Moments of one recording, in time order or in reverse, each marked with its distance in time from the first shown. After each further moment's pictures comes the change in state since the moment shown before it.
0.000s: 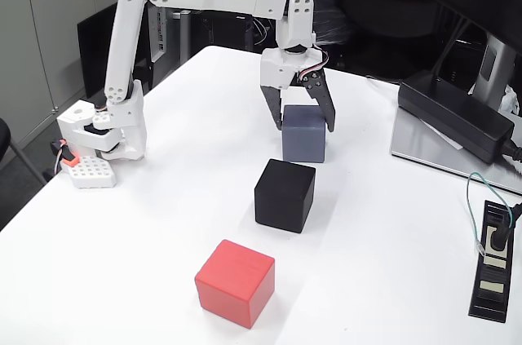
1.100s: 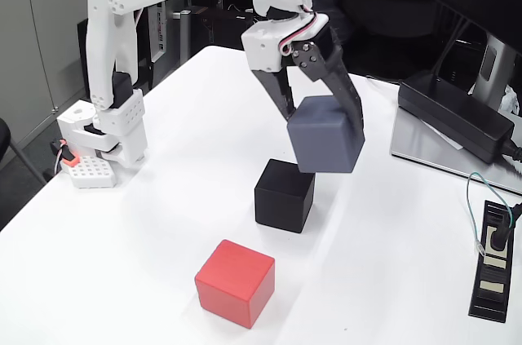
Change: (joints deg) arm 28.2 9.1 -20.2 13.7 -9.1
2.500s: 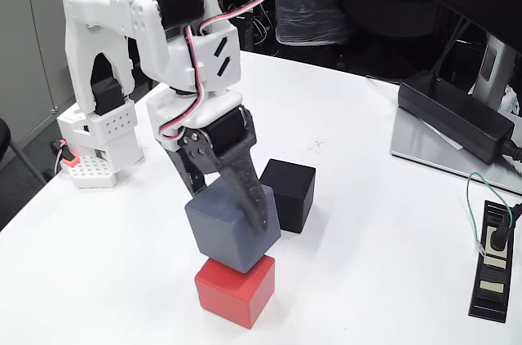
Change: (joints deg) arm 25.4 6.8 19.5 -5.8 -13.8
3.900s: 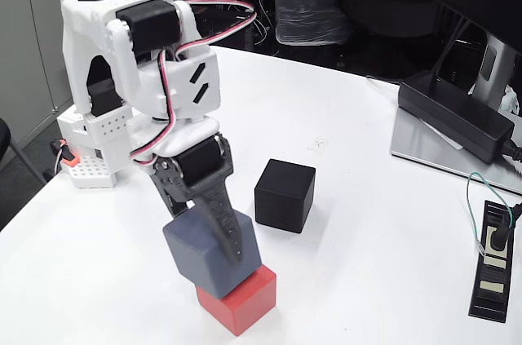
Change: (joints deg) arm 5.7 -1.2 -1.1 -2.2 -0.3
